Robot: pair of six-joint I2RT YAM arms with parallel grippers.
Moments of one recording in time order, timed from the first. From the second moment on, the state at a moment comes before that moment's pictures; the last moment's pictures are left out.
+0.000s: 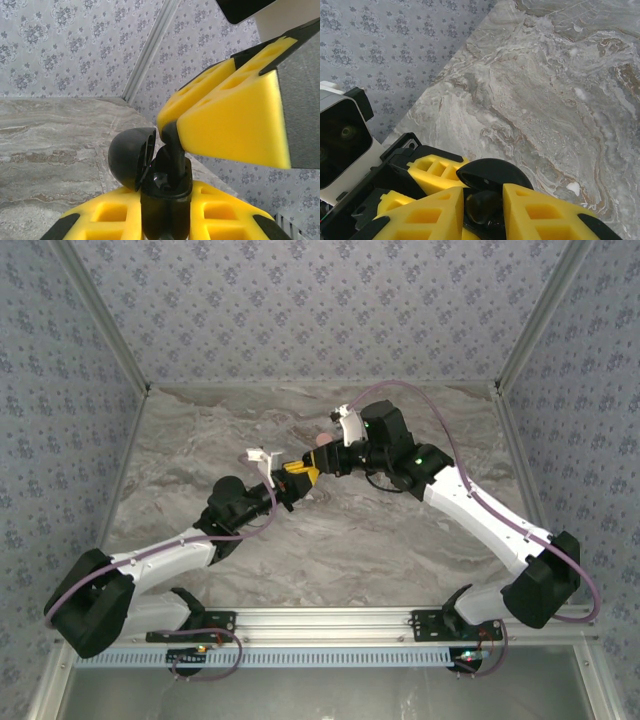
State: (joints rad) left arm -0.70 1.20 0.49 0.79 0.27 -0.52; right arm 0.68 1.38 1.28 -0.42 -0.37 0.35
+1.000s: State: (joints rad) left arm -0.70 1.17 0.53 0.68 0.30 -0.33; right arm 0.69 1.32 1.29 -0.50 -0.35 0.32
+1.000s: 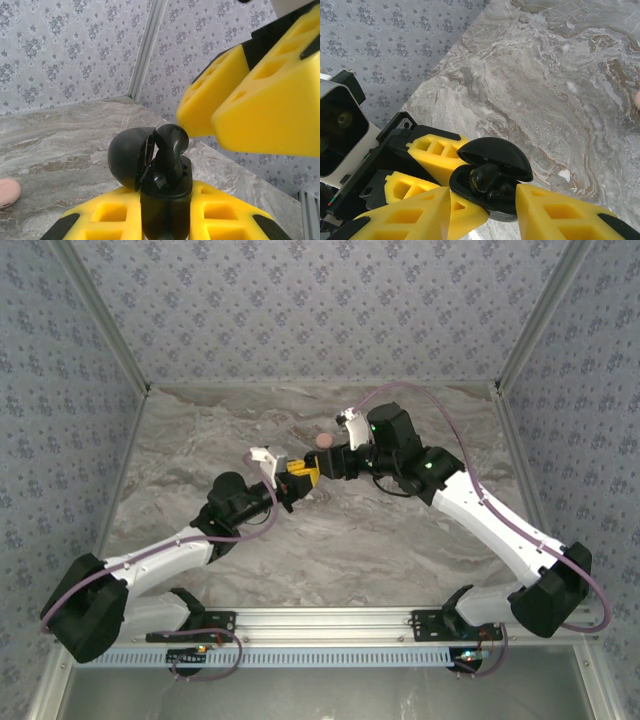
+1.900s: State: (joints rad) left arm -0.70 1.15 0.53 0.64 0.35 -0.25; right arm 0.69 1.35 1.35 -0.55 -0.39 0.30
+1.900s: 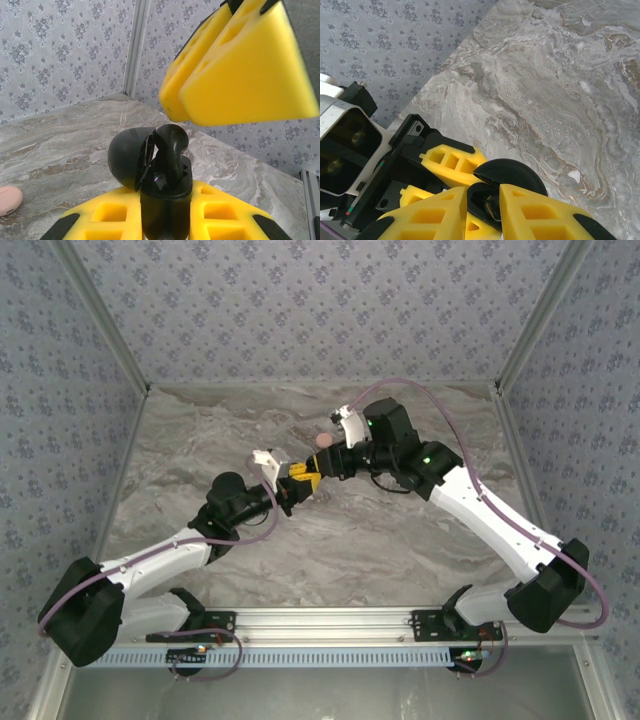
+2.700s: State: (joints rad) left arm -0.70 1.13 0.53 0.62 0.35 -0.25; right arm 0.70 1.40 1.40 -0.59 -0.41 0.28
